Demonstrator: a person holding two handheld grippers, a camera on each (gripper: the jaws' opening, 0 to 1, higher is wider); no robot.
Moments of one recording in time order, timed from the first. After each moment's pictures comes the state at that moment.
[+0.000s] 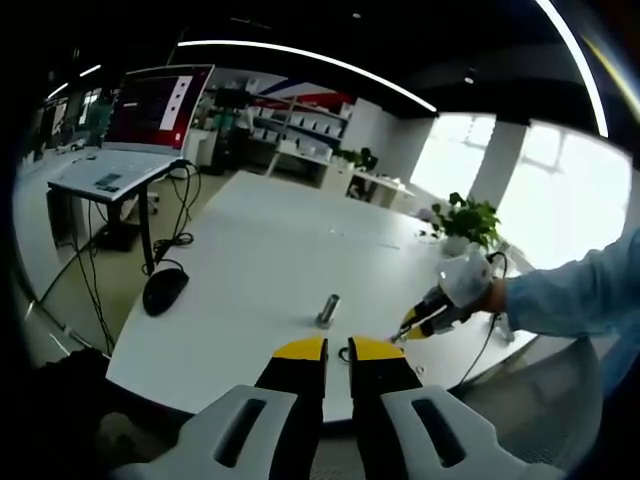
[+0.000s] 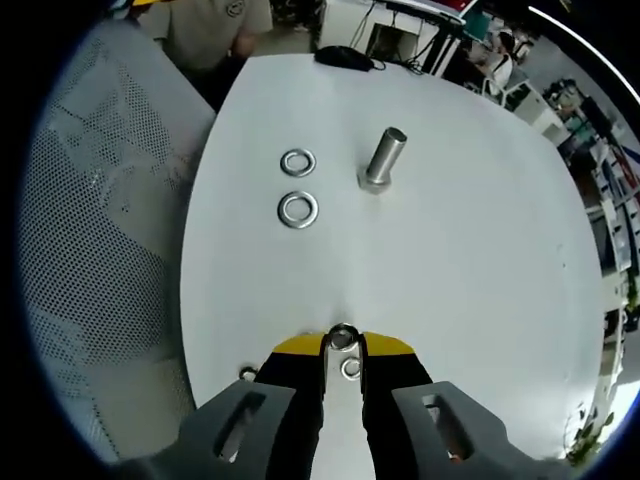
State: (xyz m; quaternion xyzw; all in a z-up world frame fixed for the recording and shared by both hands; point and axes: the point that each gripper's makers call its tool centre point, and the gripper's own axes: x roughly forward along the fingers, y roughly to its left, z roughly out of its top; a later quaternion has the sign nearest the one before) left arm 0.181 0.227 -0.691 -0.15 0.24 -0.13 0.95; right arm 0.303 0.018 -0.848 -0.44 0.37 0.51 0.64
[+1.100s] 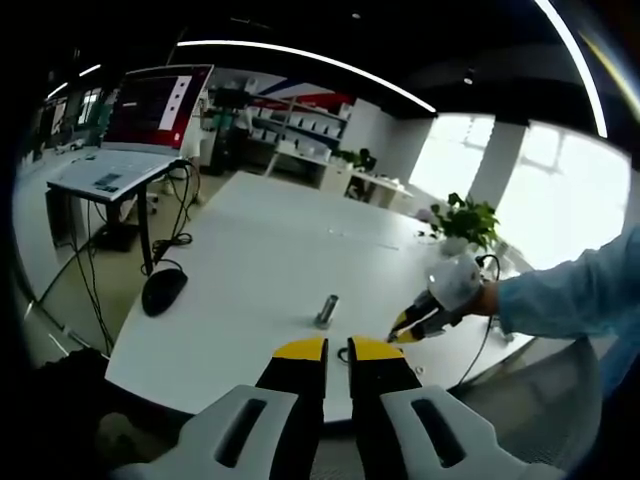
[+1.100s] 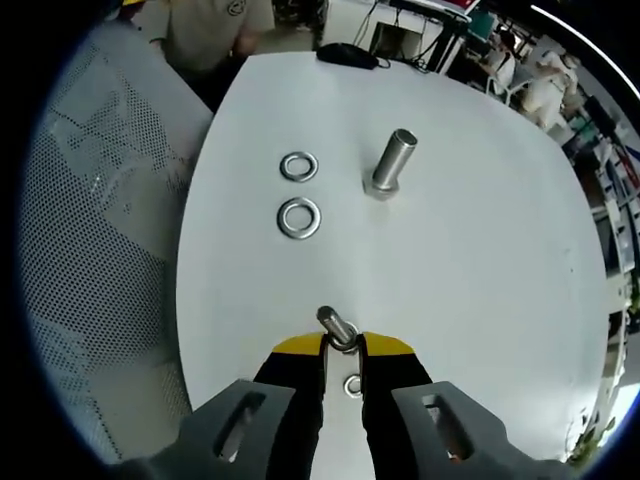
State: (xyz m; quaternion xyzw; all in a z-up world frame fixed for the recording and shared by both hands) left arm 0.181 0.225 -0.691 -0.15 0.23 -0.13 0.95; right arm 0.304 0.029 -0.854 -0.44 0.38 0.52 0.63
